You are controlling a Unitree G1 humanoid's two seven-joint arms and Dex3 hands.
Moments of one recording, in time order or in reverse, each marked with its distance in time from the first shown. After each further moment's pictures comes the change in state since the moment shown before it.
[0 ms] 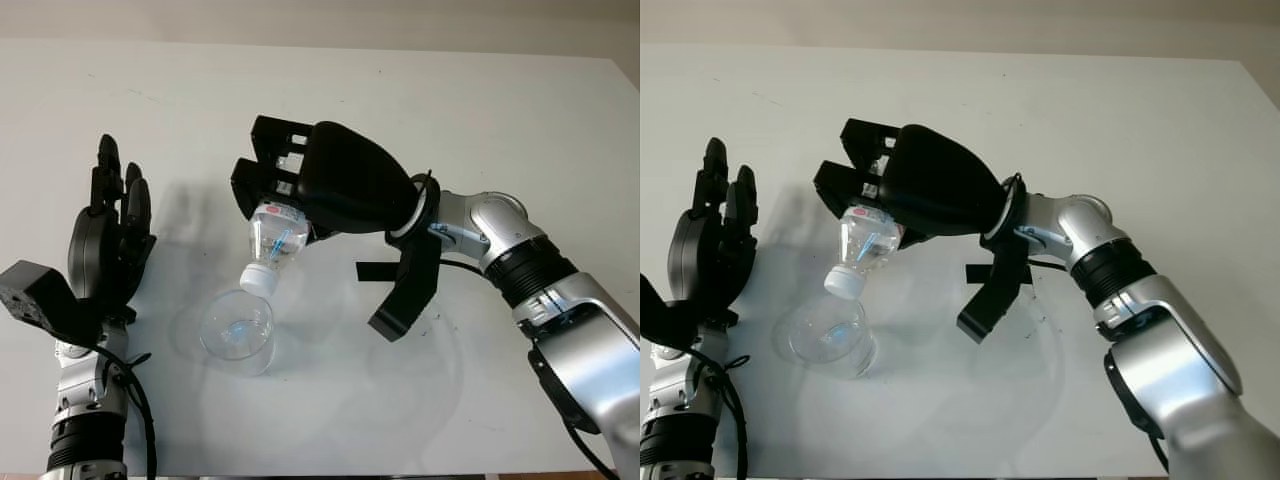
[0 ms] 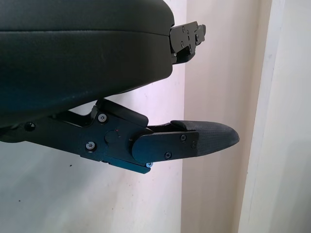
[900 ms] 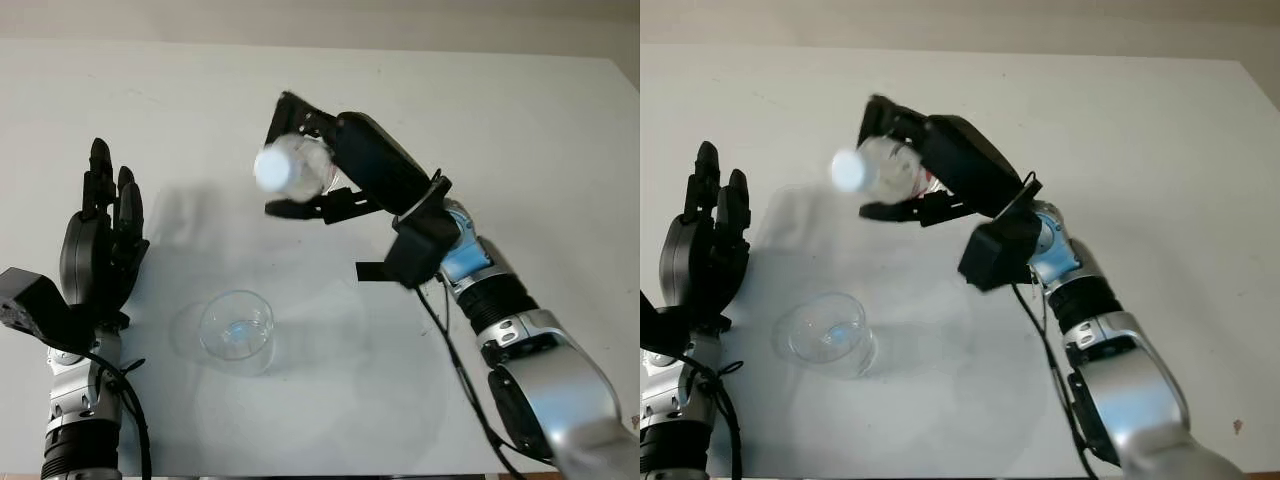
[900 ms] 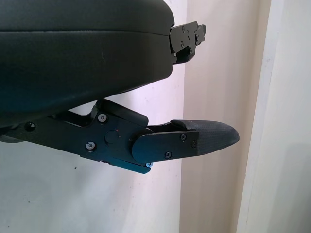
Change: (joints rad) left arm 0.034 0.009 0.018 -0.031 -0.020 0.012 -0.016; right arm 0.110 0.149 -0.308 0.115 0.546 -0.088 0.654
